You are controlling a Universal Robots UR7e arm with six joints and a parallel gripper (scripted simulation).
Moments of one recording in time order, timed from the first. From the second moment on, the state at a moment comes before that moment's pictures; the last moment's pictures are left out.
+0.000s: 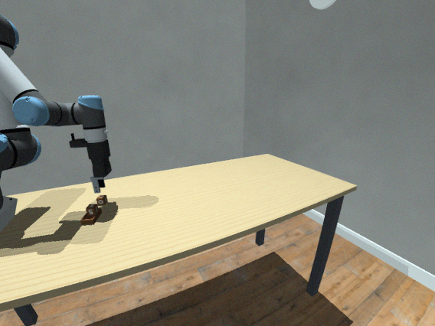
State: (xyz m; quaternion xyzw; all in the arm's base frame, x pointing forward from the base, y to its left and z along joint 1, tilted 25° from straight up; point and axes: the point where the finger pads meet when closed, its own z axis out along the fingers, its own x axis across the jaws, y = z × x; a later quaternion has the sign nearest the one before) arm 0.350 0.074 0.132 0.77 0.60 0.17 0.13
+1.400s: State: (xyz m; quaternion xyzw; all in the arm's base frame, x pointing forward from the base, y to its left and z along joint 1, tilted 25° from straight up) arm 0.332 0.073 0.170 0.77 0.60 0.17 0.13
